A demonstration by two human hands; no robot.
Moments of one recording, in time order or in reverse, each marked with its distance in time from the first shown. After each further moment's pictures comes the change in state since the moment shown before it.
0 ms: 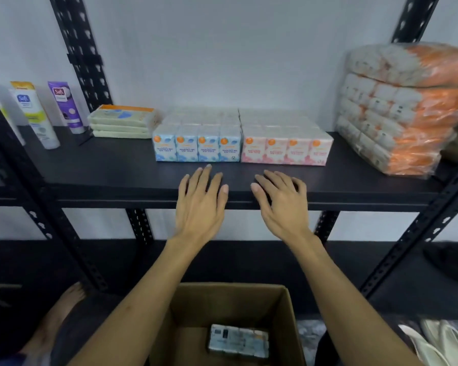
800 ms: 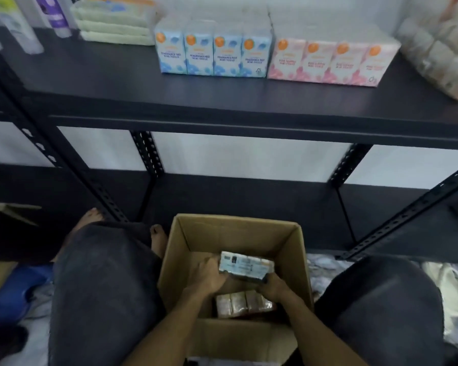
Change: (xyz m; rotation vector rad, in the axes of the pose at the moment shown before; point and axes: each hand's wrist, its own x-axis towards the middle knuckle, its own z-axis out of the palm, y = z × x) left_hand -0.286 -0.023 0.126 -0.406 -1.100 -0.666; right_hand -0.360 0.025 0.161 0.464 -1.330 0.871
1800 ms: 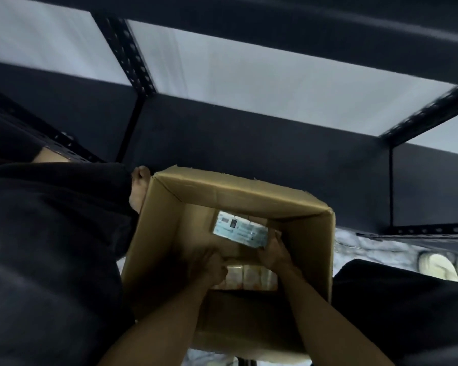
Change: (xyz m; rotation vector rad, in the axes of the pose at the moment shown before) left_hand 0.100 -0.068 0.135 0.151 -0.267 -0.278; right_hand 0.097 0.000 0.000 -0.183 0.014 0.092
